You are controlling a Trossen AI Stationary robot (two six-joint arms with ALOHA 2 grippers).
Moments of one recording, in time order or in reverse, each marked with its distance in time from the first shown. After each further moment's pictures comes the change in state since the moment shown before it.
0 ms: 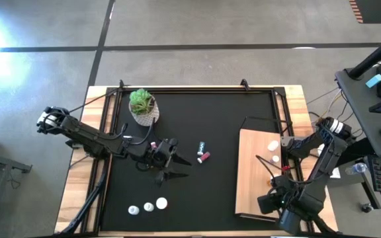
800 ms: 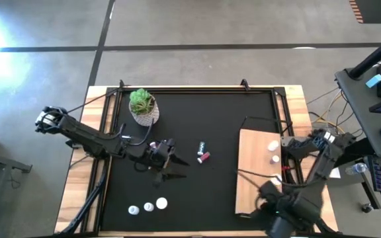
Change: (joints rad) left arm -0.014 -0.023 -0.002 -0.044 -0.005 0.051; right arm -0.082 0.179 0.482 -0.265 0.042 -0.403
